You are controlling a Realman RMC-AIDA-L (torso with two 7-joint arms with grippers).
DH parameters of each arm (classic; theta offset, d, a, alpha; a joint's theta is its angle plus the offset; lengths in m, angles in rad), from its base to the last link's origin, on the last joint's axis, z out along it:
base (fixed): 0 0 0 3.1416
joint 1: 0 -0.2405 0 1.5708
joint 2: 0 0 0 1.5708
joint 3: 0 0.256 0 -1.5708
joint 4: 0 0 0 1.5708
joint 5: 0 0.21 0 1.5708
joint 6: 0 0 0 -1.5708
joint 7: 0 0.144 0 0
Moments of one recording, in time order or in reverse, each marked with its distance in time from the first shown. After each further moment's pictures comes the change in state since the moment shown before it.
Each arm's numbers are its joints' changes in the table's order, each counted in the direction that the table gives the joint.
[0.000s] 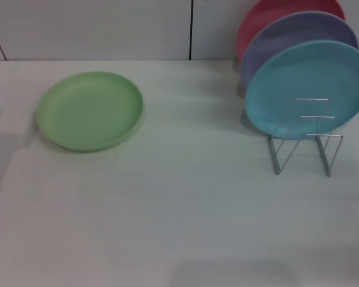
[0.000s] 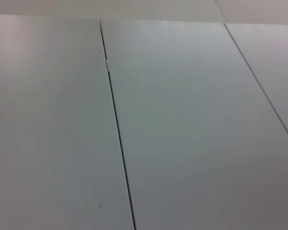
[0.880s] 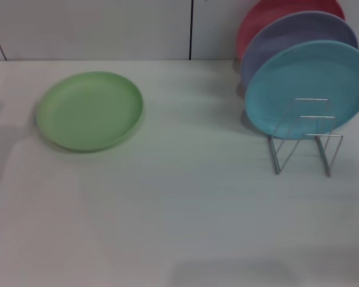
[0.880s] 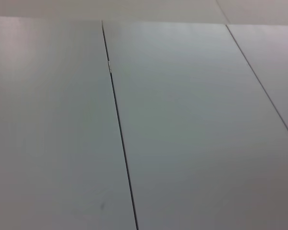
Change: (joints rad) left arm 0.020 0.004 0.033 0.072 -0.001 -0.089 -0.179; right arm 0.000 0.002 -0.002 0.000 -0.002 0.006 0.000
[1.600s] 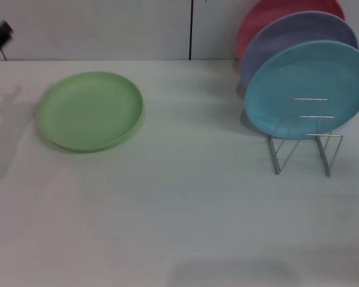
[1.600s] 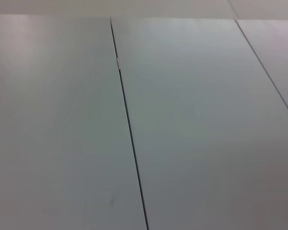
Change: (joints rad) left arm -0.099 -0.003 0.518 0.536 -0.050 -0.629 -0.574; right arm -0.002 -0.002 -0.018 -0.005 -0.009 -0.004 0.000
